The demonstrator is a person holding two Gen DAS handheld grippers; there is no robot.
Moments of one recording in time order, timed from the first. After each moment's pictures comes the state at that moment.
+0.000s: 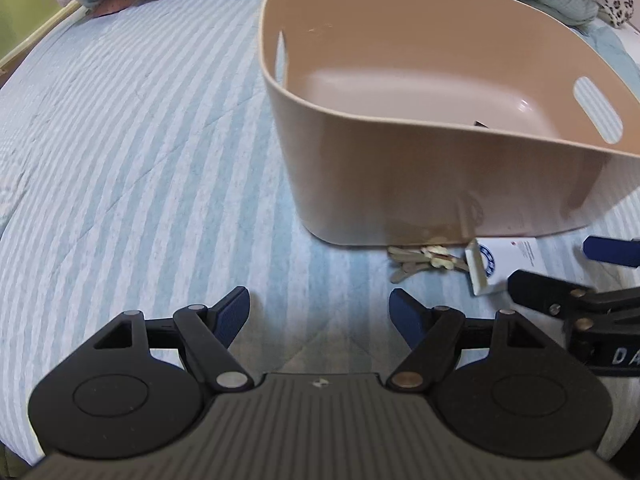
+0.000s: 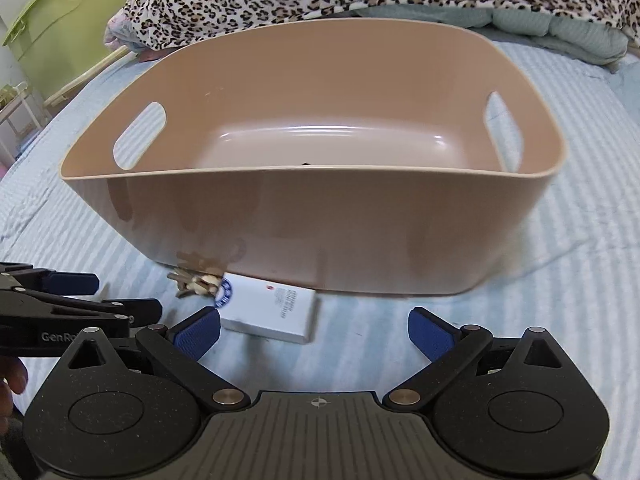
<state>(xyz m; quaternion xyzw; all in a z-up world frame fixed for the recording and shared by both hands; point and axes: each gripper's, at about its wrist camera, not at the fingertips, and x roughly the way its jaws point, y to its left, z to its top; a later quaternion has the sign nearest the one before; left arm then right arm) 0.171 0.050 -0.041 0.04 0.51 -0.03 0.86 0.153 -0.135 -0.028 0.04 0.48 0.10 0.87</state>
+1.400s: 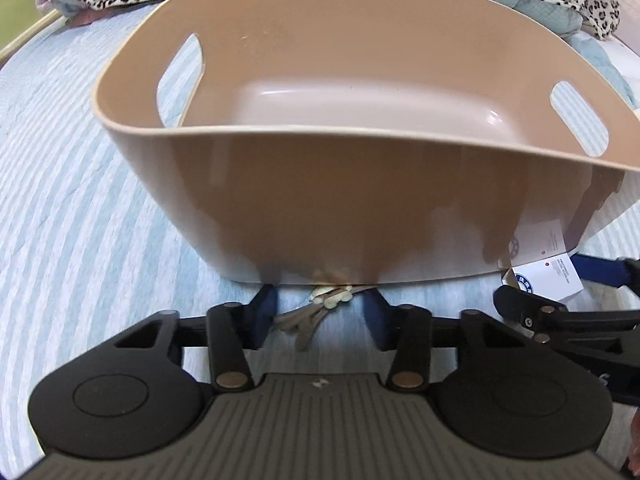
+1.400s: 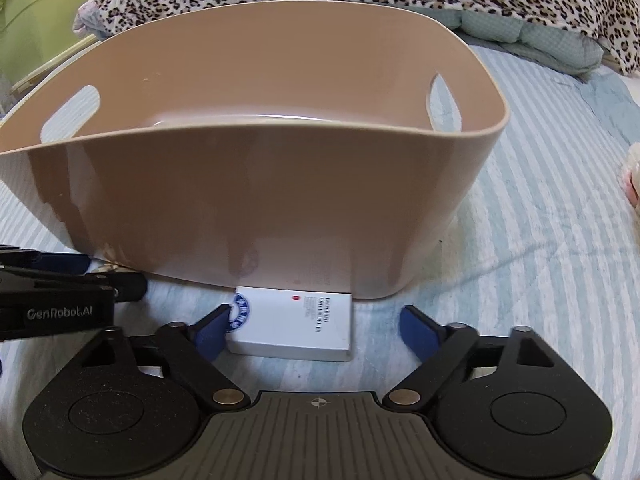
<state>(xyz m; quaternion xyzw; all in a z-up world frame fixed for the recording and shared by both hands) 0.177 -0.001 -0.062 0.01 0.49 -0.05 0.87 0.160 -0.170 -0.051 -0.01 0.46 0.06 0.88</state>
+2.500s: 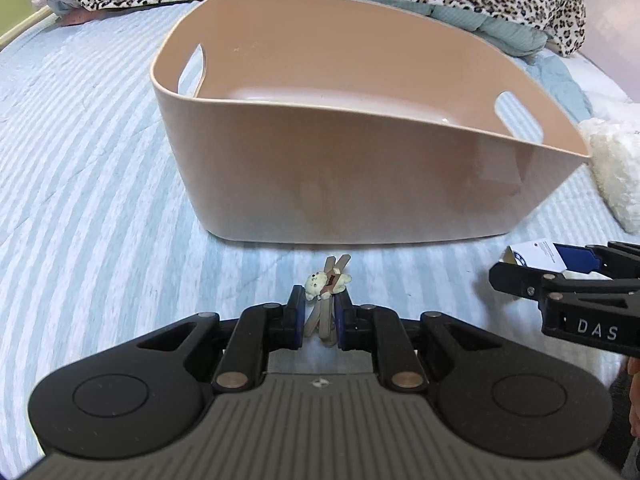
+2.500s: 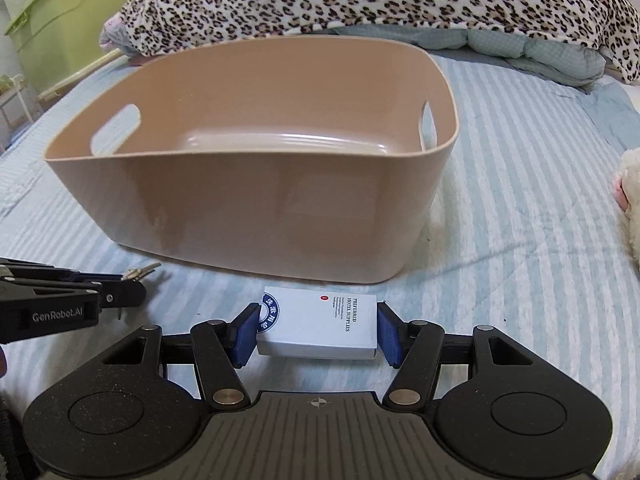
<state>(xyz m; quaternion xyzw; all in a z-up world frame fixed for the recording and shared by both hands) 0.121 0.023 -0.039 -0.02 0.47 -0.10 0.88 0.129 -0.182 -0.022 0.01 0.44 0.09 0.89</state>
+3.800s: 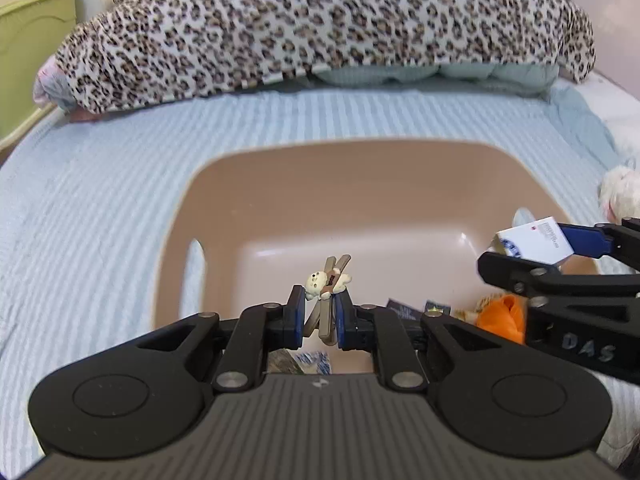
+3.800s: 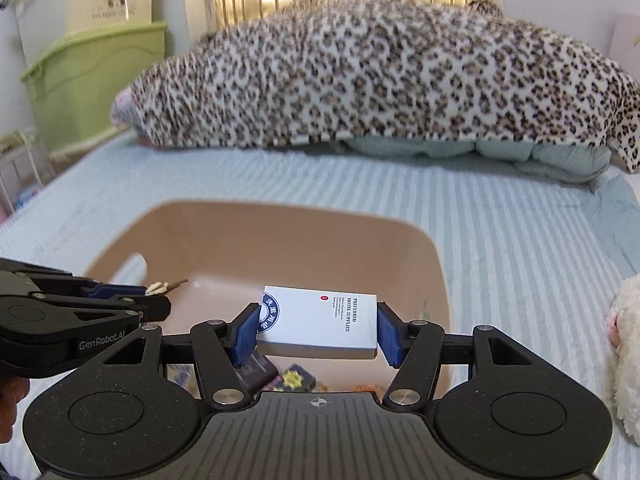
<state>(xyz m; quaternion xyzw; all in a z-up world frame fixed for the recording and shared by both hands) 0.223 -0.021 0.018 0.06 0.41 -0.07 0.91 0.202 -0.169 0.049 0.00 0.35 0.09 0.93</state>
